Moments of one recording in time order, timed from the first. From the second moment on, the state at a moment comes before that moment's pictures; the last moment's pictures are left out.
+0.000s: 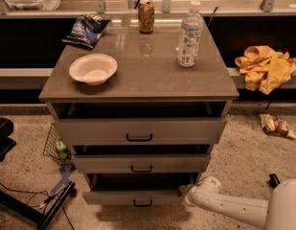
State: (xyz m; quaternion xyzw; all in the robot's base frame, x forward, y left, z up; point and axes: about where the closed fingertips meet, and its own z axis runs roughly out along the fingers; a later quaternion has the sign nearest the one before) arm 0.521 -0.187 0.180 -0.63 0.75 0.00 0.19
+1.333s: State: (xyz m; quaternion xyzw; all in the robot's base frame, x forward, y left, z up) arm 0.503 -0.187 0.199 -0.63 0.76 0.01 0.17
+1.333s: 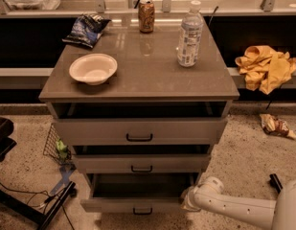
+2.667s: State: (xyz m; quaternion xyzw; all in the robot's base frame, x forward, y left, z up) arm 0.469 -0.181 0.214 -0.64 0.76 0.02 0.15
